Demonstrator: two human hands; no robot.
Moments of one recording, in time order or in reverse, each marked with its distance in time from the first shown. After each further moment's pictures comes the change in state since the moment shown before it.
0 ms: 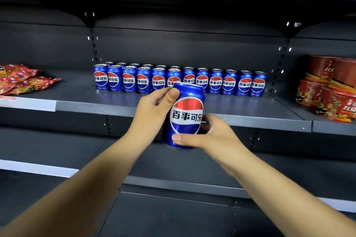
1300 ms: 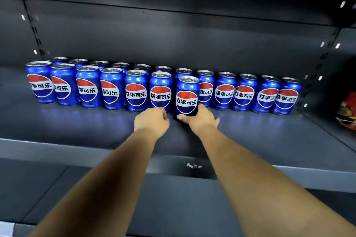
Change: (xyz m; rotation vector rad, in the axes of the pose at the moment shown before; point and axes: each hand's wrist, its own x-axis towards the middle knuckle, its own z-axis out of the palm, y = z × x) left_hand 0.244 -0.228 0.024 1.127 -0.070 -0.244; right_hand 0.340 0.129 -0.061 -0.723 0.305 0.274
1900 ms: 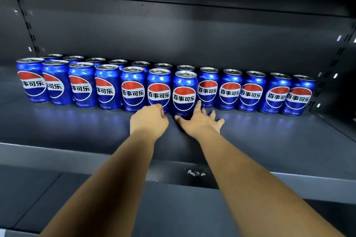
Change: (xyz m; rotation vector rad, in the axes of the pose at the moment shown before) left_hand 0.008 -0.001 0.006 -0.004 0.041 -0.025; right_hand 0.010 0.000 0.011 -0.374 -0.088 -0.033
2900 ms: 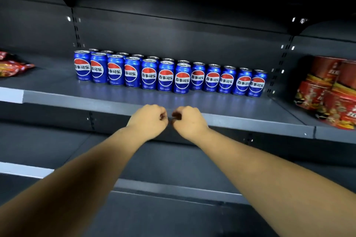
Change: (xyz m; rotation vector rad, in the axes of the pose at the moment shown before) left_hand -0.199 -0.008 -0.100 -0.080 -0.080 0.258; right_hand -0.225 -0.004 -0.027 0.162 0.074 -0.367
